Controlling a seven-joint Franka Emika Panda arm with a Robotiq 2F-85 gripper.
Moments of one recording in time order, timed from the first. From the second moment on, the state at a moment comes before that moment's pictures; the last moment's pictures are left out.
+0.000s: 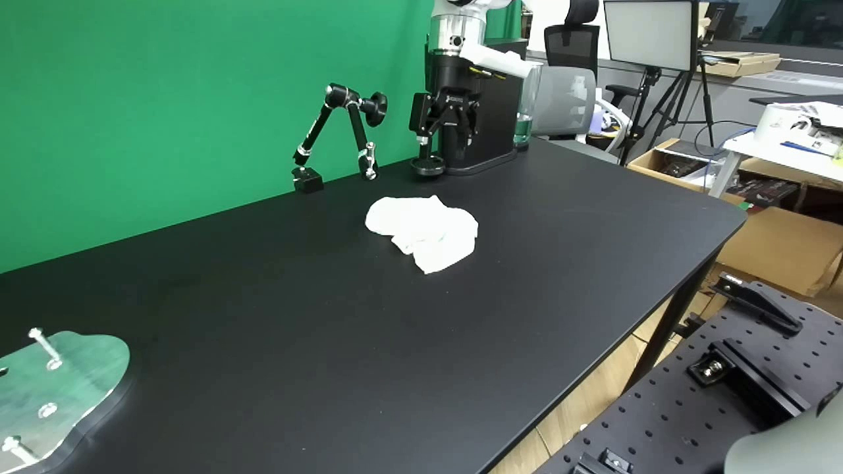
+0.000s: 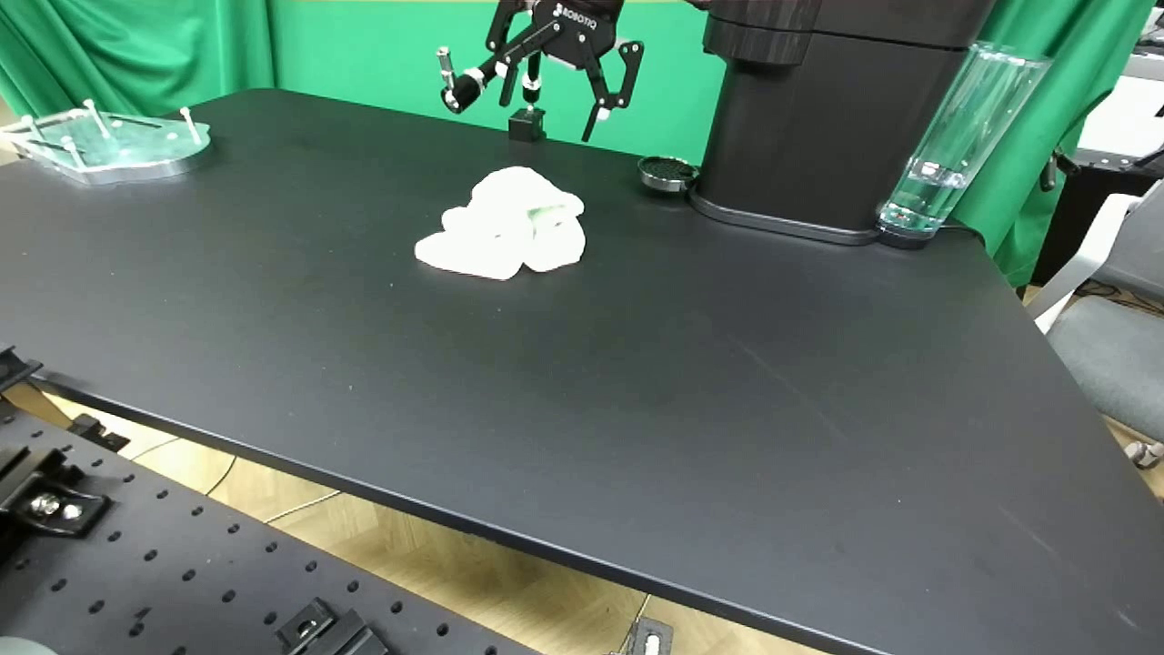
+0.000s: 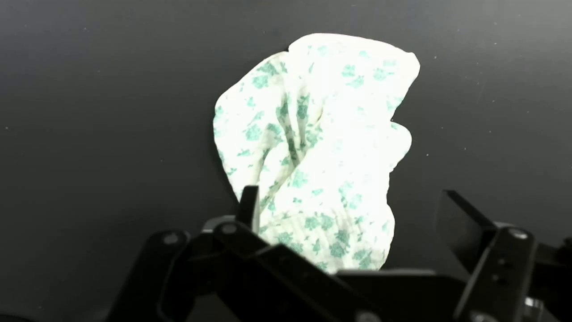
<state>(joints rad) -0.11 0.43 -0.02 -1.90 0.25 2.13 -0.48</state>
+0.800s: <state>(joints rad) -0.06 0.49 0.03 -2.06 0.08 2.53 -0.45</state>
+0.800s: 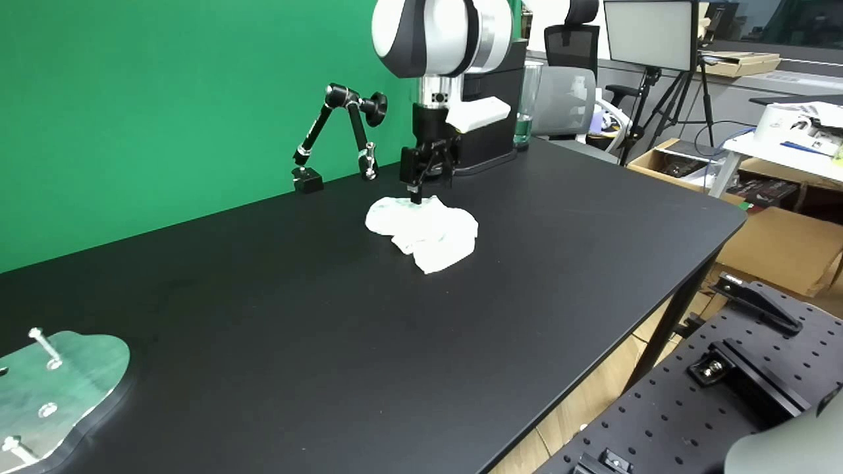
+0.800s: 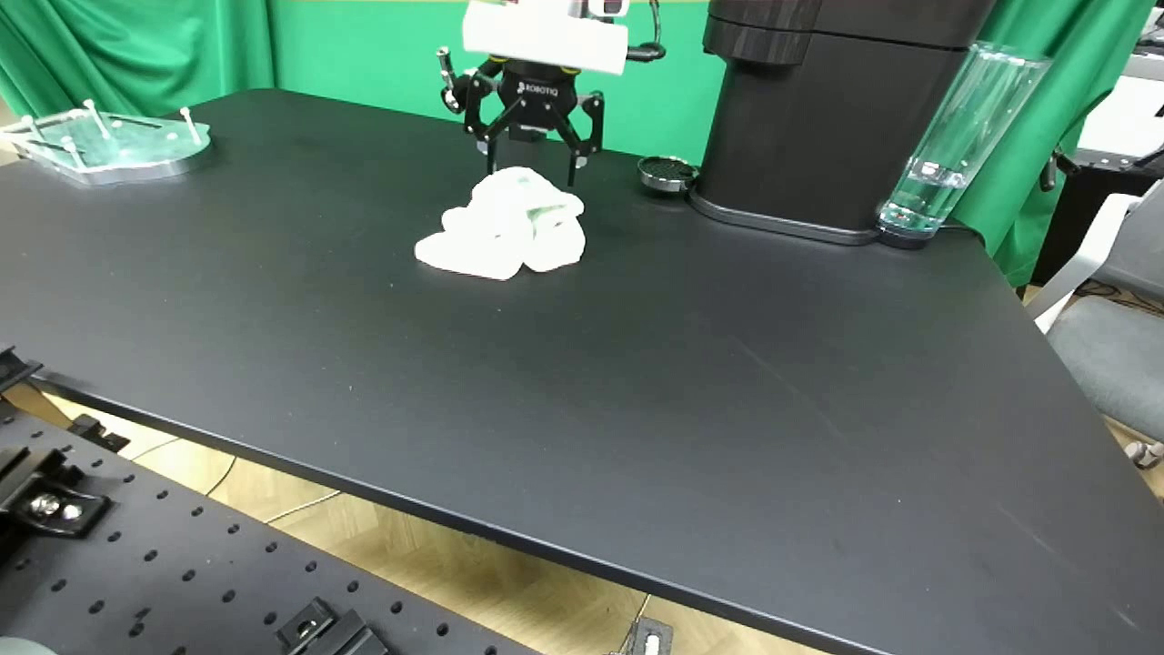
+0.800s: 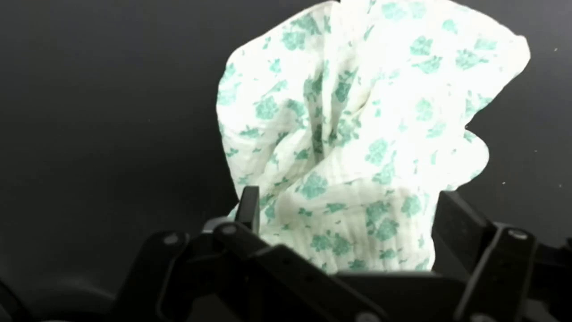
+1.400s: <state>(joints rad) -0.13 0.57 0.14 -2.09 0.12 2.79 -0.44</state>
